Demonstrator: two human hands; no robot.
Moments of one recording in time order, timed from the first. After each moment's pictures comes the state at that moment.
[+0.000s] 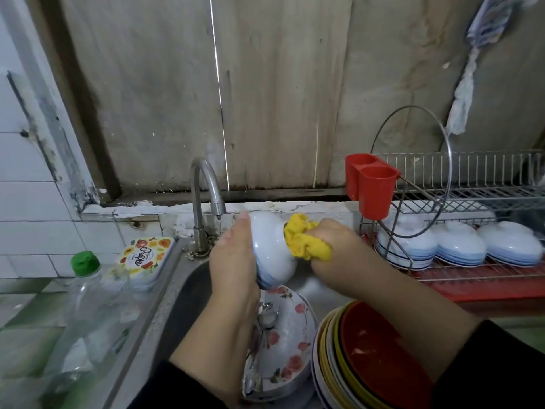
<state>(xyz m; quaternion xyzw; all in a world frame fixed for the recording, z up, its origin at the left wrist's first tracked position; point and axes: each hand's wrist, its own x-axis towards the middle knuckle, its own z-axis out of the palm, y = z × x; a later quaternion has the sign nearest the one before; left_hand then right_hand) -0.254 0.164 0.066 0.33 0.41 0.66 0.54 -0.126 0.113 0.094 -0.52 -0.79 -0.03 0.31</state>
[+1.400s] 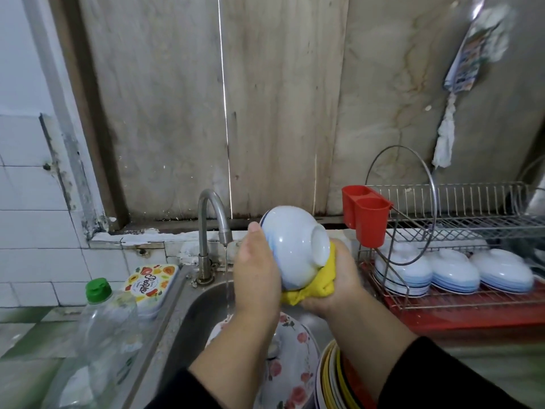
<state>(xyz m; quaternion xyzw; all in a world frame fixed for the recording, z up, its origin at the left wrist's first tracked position) -0.248 0.127 0.107 0.45 0.43 0.64 0.46 -0.150 0.141 0.090 -0.30 -0.21 0.71 0.61</state>
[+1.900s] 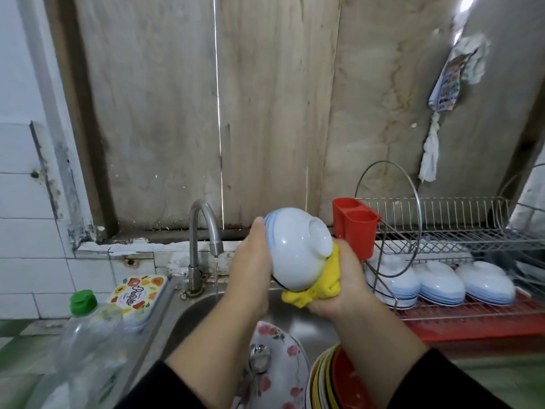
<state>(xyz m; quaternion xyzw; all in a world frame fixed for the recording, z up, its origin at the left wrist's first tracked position) -0.246 0.140 0.132 0.45 0.40 0.55 0.58 -0.132 0.136 0.106 -0.33 -0.23 0.66 0.63</state>
